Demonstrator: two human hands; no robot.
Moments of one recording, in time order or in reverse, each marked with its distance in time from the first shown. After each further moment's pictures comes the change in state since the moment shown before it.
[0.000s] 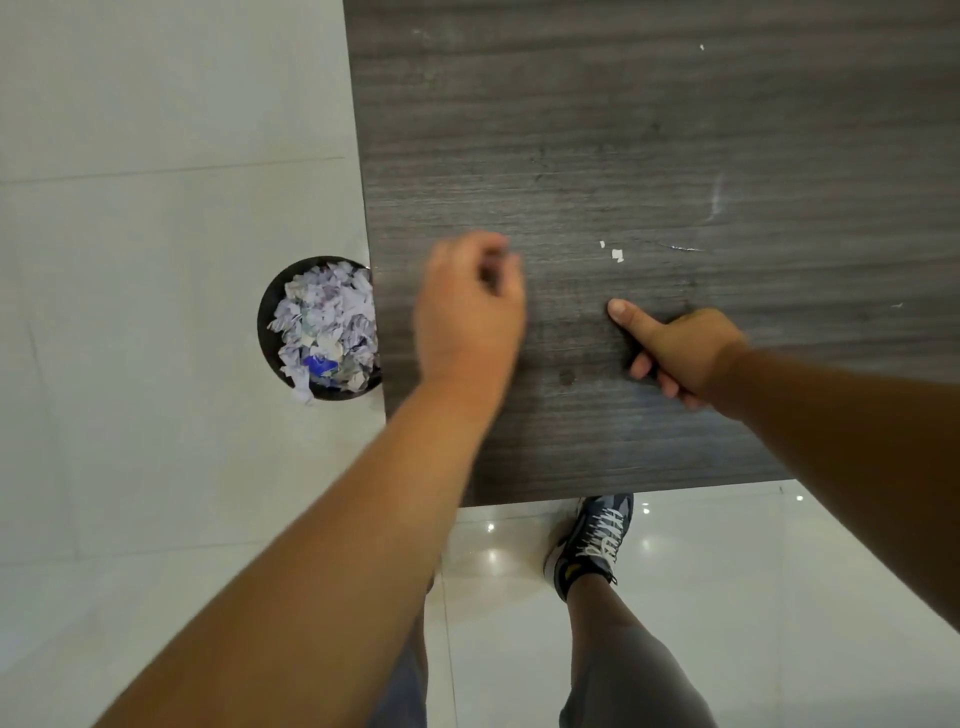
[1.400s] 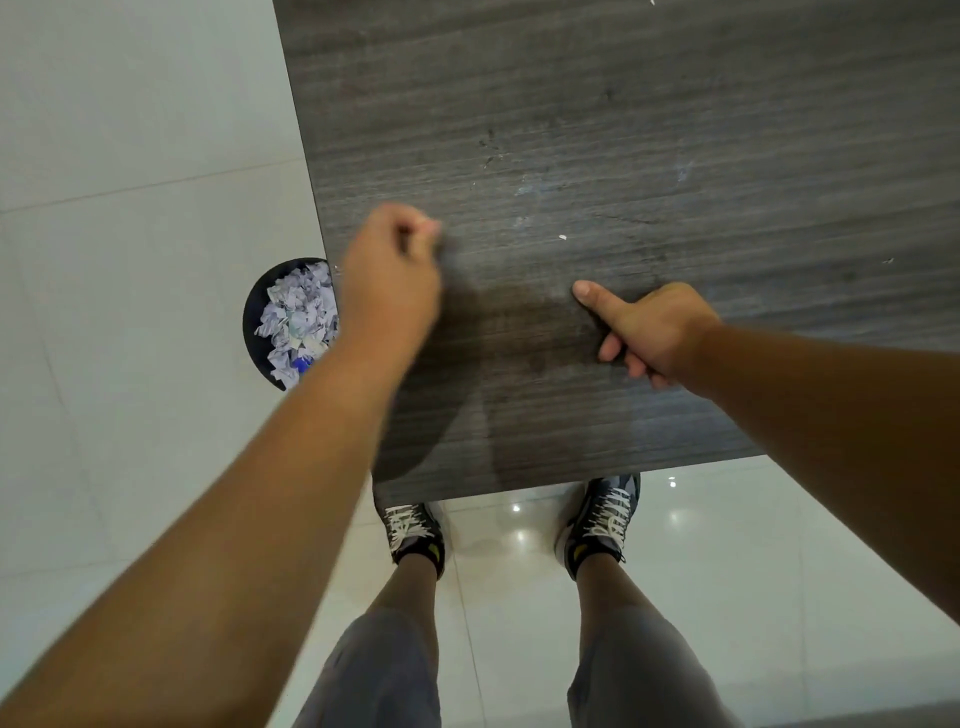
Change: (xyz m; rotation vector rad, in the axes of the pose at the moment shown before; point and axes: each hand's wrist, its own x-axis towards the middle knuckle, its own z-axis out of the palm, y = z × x) left_hand 0.033 -0.009 -0.012 0.027 -0.117 -0.157; right_hand 0.005 0.005 -0.002 0.067 -0.023 -0.011
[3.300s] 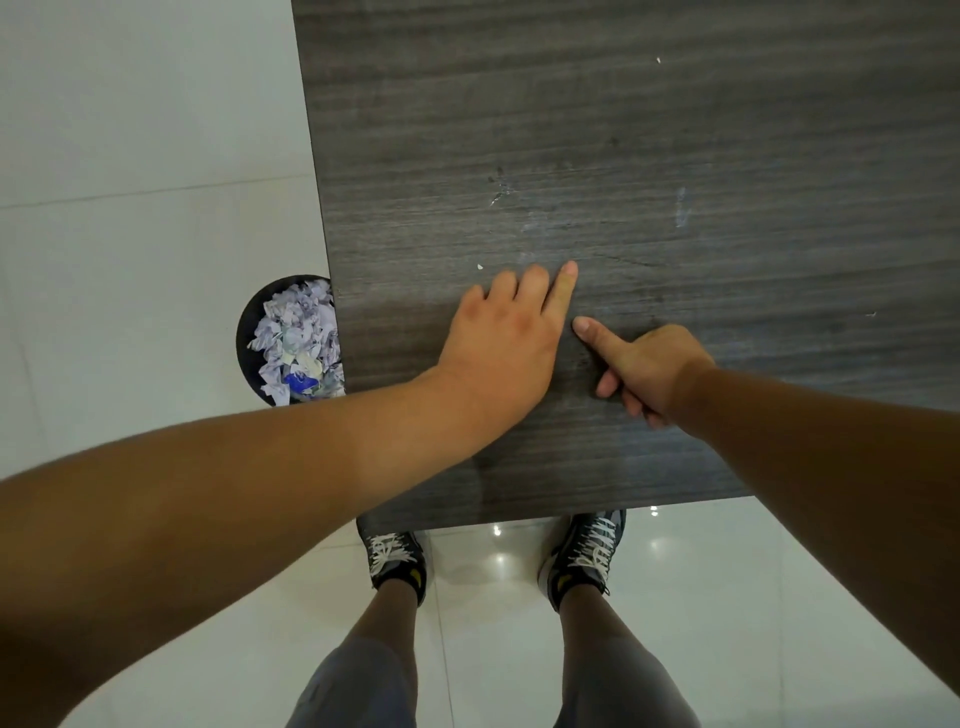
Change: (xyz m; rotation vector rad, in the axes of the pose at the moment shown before) left_hand -0.043 0.028 0.053 1.017 -0.305 0.803; right_hand -0.008 -0.010 0.000 -0.029 -0.010 0.057
